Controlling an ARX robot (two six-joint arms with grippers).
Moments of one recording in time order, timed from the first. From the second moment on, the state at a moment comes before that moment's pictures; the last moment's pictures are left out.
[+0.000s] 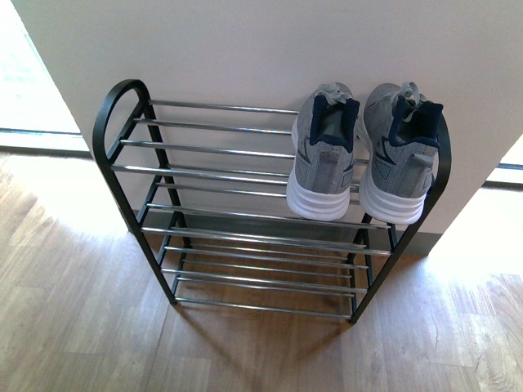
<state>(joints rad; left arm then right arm) 0.00 0.36 0.01 0.36 0.00 -0.01 0.00 0.01 0.02 0.00 0.00 -0.01</state>
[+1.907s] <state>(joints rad) 0.00 0.02 0.01 0.00 0.00 -0.01 0.00 0.01 0.02 0.00 0.00 -0.01</state>
